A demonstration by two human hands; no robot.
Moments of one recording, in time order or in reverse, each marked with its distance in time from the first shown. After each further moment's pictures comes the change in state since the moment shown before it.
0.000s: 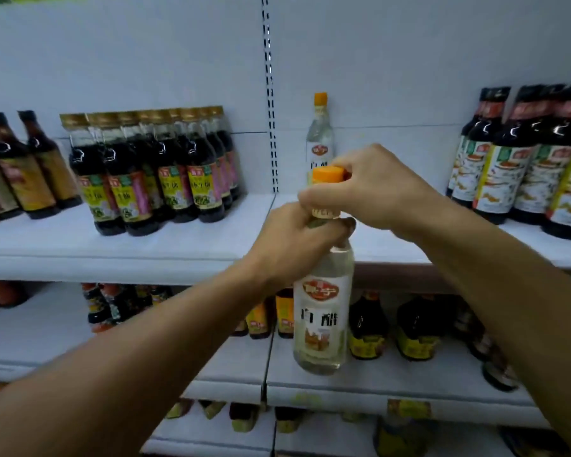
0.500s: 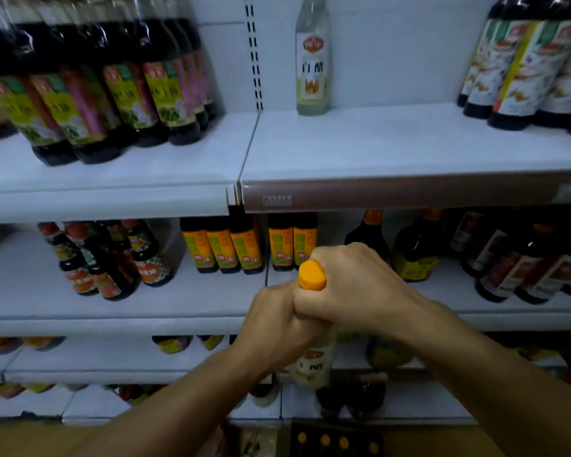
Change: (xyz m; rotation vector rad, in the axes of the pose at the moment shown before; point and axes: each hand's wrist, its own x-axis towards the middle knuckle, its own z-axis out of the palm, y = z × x) left_hand -0.127 -0.150 0.052 0.092 -0.122 -0.042; right_hand -0.108 0.070 0.137 -0.255 -0.257 0.119
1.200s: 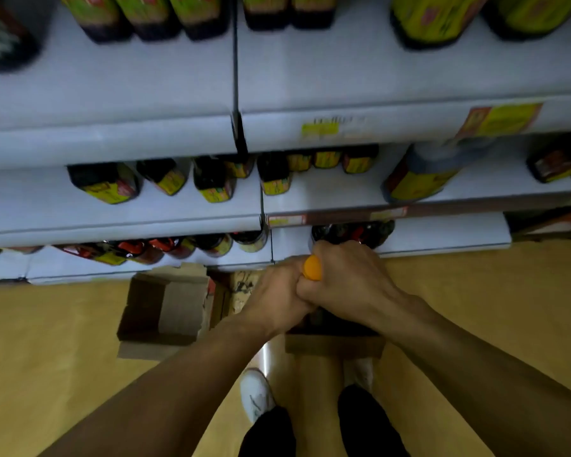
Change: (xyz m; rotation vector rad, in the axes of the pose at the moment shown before) left_hand -0.158 -0.253 0.165 -0.097 -0.420 -0.452; right_hand -0.089 0.120 0.328 0.084 -0.417 0.344
